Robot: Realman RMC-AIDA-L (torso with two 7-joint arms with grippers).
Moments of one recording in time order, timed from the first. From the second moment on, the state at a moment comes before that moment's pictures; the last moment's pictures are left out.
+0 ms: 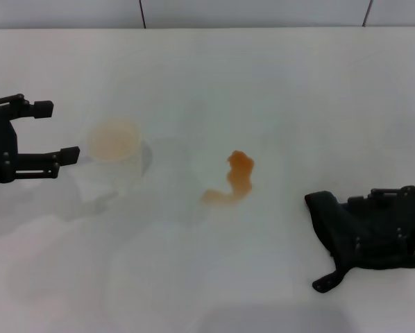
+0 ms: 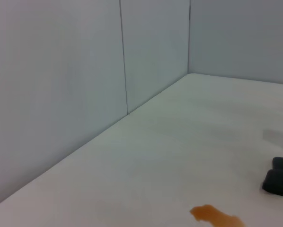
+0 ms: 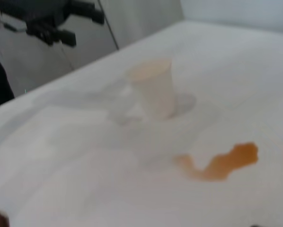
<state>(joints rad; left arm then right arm) -0.26 -1.99 0.89 1.22 1.86 1.62 -1.55 0.21 2.01 -1.15 -1.07 -1.87 -1.51 1.68</state>
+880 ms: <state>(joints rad) -0.27 -2.00 0.88 1.21 1.87 1.62 -1.57 0.24 2.01 -1.27 -1.36 -2.12 -1.51 1.94</state>
